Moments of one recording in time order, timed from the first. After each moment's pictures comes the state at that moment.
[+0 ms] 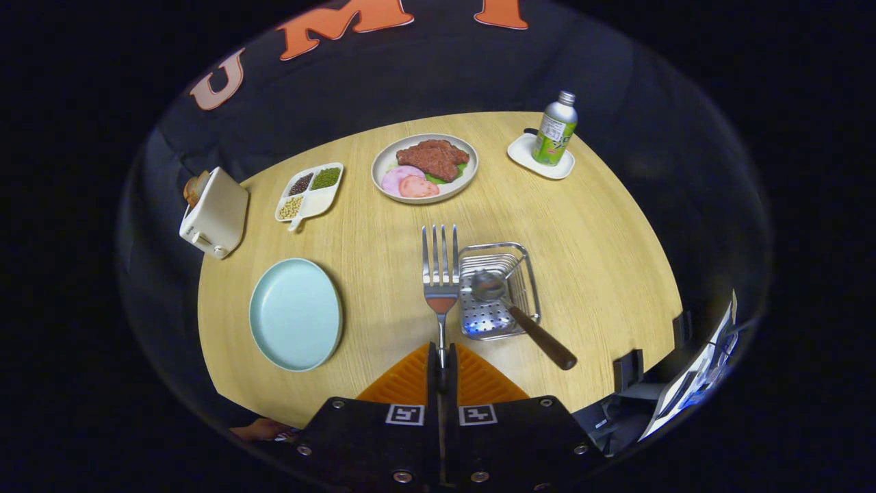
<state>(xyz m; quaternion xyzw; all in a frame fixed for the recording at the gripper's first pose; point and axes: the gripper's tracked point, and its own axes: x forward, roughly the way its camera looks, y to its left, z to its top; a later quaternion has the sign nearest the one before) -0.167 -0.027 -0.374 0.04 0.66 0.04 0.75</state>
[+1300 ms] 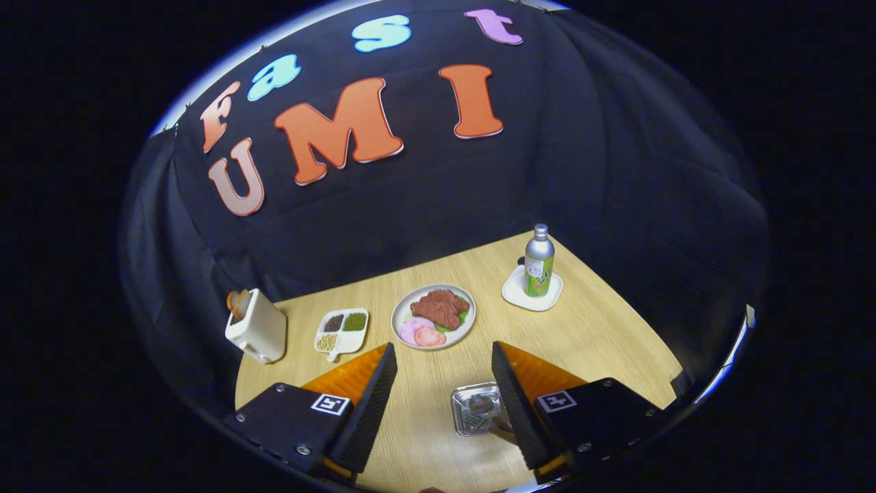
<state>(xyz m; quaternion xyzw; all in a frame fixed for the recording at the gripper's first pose) -0.021 -0.063 -0.250 0.14 0.40 0.05 0.90</state>
